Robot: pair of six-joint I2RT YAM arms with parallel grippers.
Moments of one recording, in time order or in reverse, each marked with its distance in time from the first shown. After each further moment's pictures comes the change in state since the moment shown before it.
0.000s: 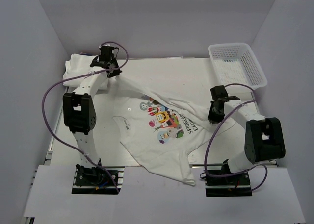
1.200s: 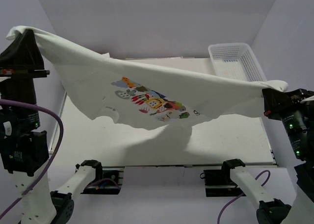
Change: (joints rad) left arm -0.001 -1.152 0.027 0.358 0.011 0.204; right arm 0.000 -0.757 0.950 -0.437 -0.011 -0.123
